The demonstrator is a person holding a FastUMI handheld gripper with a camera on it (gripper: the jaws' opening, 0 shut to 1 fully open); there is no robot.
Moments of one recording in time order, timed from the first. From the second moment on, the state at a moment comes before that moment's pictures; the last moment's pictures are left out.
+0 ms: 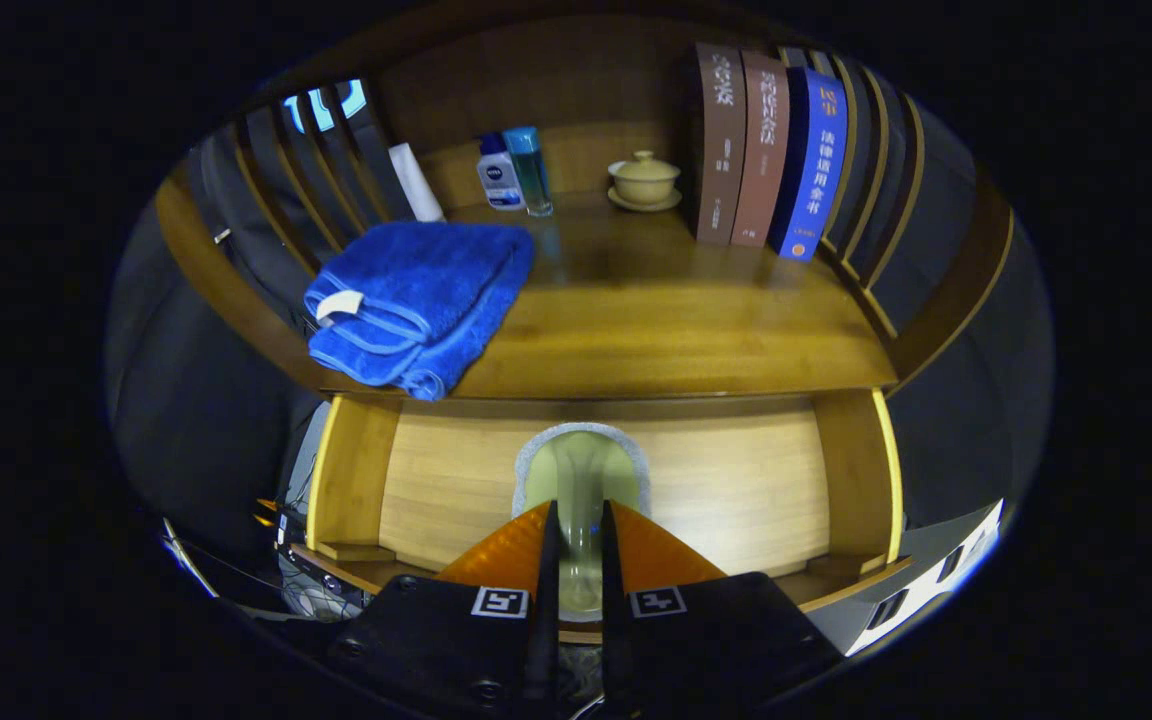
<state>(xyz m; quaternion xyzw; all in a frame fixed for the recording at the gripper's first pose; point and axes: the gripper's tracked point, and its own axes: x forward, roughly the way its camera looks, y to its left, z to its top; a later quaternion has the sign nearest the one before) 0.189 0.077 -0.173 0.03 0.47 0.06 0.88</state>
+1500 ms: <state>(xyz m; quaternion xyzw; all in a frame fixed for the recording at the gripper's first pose) 0.366 0.075 -0.184 0.00 0.45 0.02 0.89</state>
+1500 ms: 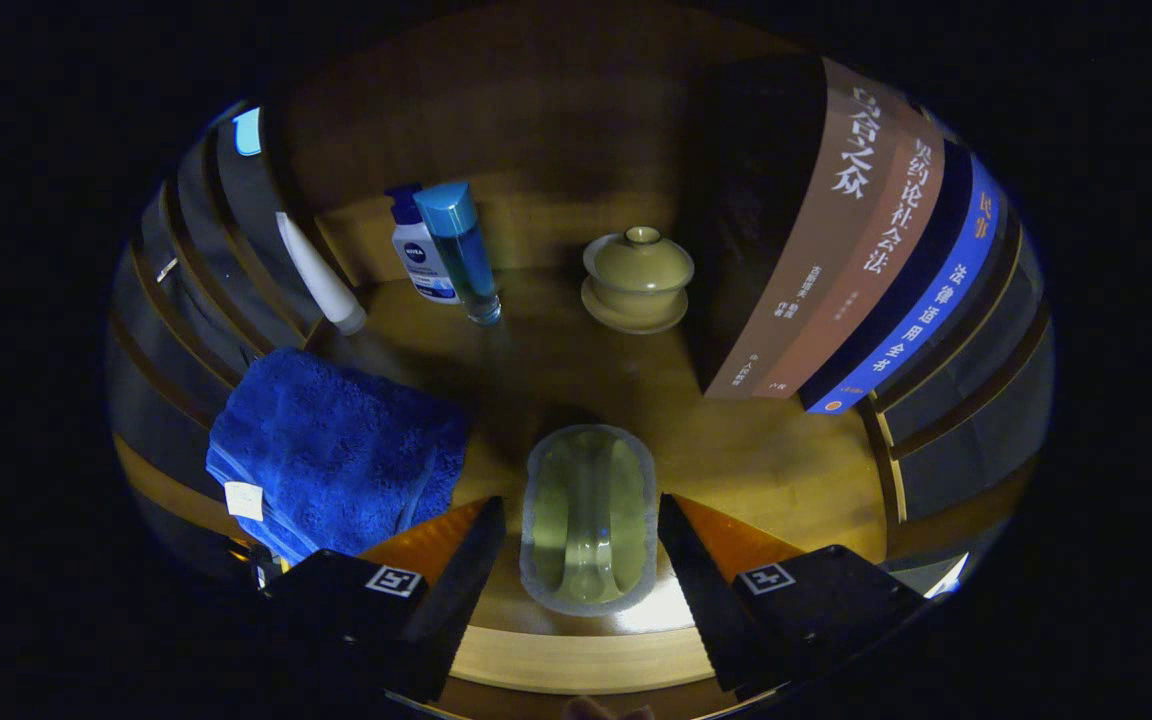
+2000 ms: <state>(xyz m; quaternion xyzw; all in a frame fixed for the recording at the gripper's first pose) 0.252 0.098 -0.125 0.04 0.29 0.08 0.95</state>
